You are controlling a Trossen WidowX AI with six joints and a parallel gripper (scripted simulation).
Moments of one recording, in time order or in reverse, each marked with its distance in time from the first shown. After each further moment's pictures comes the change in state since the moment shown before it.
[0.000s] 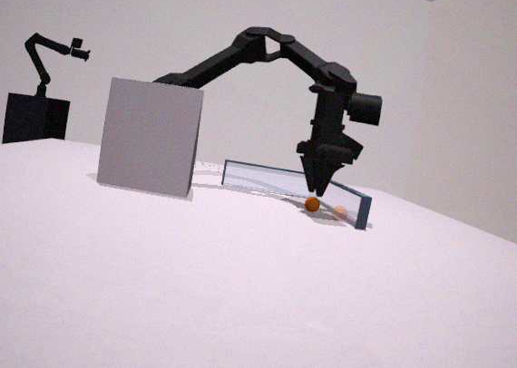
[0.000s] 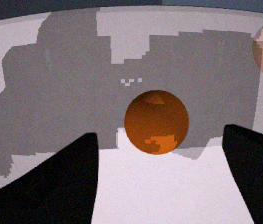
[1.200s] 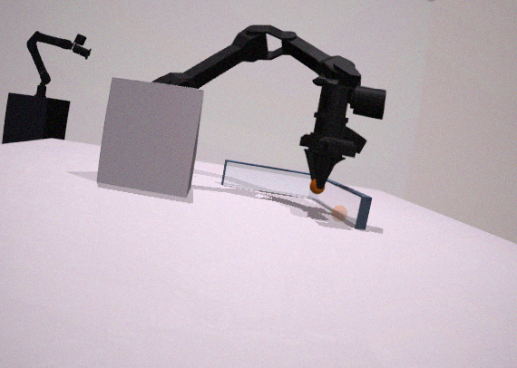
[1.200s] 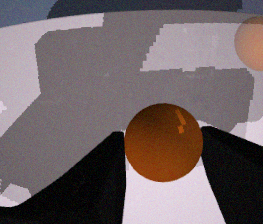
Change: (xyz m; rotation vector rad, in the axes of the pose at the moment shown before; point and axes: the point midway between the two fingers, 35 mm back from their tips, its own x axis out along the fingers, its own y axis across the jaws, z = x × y) arm -0.015 -0.004 0.001 0.022 0.016 0.010
